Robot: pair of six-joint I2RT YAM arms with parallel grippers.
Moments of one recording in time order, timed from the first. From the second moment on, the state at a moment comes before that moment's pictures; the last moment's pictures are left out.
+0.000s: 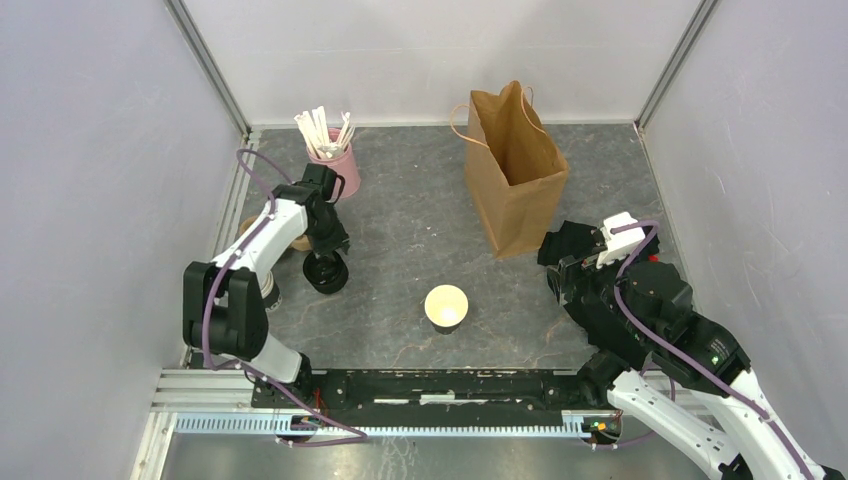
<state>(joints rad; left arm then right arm) -0.20 1.53 1.14 -0.88 -0.07 -0.61 0.70 0.47 0.93 -0.82 0.32 0.09</state>
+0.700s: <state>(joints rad) -0.20 1.54 1.14 -0.89 -0.10 -0.61 0.70 0.47 0.93 -0.82 0.33 0.08</state>
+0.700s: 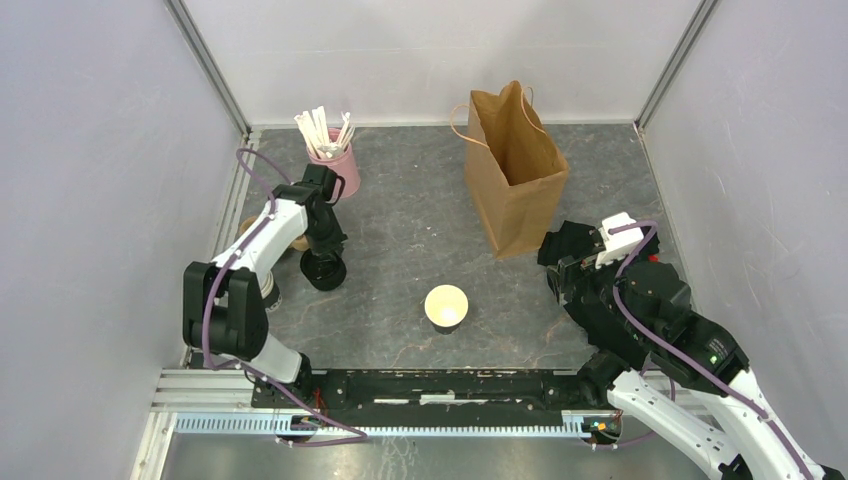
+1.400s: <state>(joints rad) -0.20 1.44 1.14 -0.96 -0.11 -0.59 0.70 0.47 0.92 -0.82 0.32 0.08</state>
